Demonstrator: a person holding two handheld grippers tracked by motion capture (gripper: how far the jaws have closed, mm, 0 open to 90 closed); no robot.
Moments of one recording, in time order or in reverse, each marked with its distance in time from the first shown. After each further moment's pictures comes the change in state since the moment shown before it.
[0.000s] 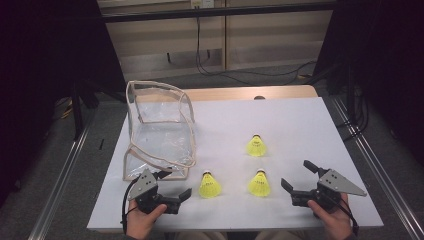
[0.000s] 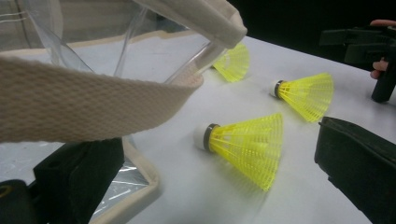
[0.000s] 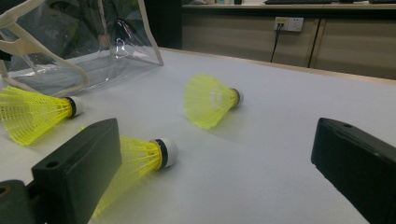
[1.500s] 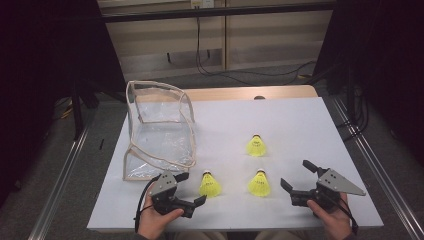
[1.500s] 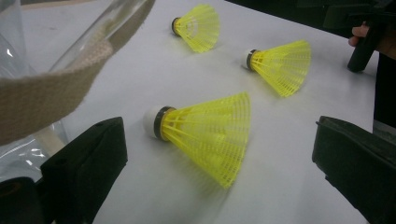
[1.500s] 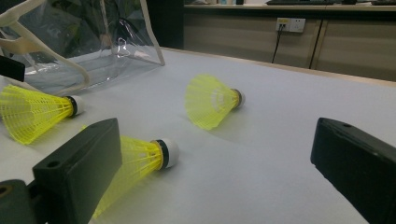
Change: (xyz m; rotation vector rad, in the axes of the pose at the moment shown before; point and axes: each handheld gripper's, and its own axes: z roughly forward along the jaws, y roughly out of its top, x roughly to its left) left arm -0.020 0.001 0.032 0.139 -0.102 0.002; right arm 0.001 0.000 0.002 -0.001 0.008 -0.005
